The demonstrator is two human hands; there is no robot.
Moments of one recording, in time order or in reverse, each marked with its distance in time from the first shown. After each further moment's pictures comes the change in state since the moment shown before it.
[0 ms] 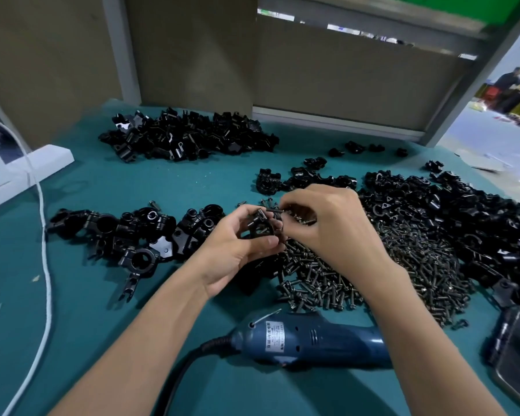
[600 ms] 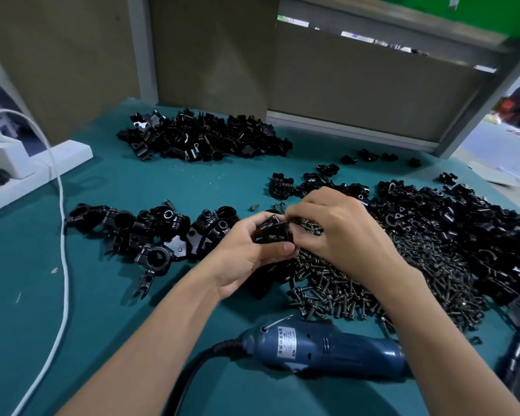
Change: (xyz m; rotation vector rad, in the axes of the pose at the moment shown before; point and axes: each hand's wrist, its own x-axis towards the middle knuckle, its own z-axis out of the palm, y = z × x) left_hand 0.000 0.002 -0.001 -0.011 -0.030 -0.048; right_hand 0.007 0.004 0.003 -0.063 -0.118 -0.168
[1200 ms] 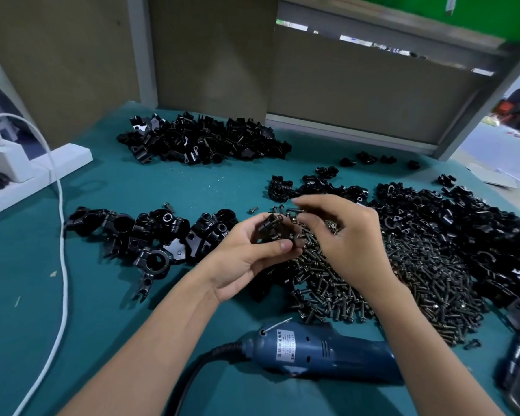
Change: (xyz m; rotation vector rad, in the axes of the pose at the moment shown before) left_hand 0.000 -0.001 -0.002 -0.148 -0.095 0.036; right_hand -0.011 0.008 0.017 0.283 0.297 0.145
